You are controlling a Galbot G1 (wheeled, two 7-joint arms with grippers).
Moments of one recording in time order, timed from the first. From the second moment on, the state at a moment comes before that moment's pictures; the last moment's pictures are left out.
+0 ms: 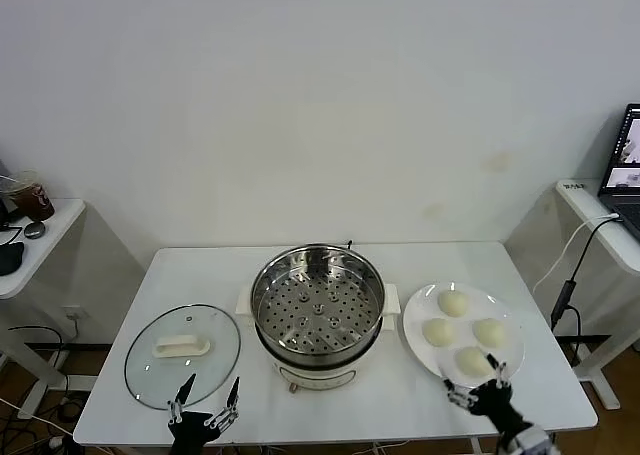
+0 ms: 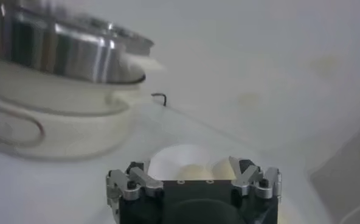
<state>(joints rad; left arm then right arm) 1.78 -1.24 -0.50 -1.99 -0.23 -0.17 -0.04 -1.53 1.00 0.76 1.88 -0.22 0.03 -0.40</state>
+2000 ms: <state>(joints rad) 1.73 -1.25 -0.62 -1.95 -0.08 -0.26 -0.02 -0.10 0.86 -0.52 0.94 -0.36 -0.05 -1.12</state>
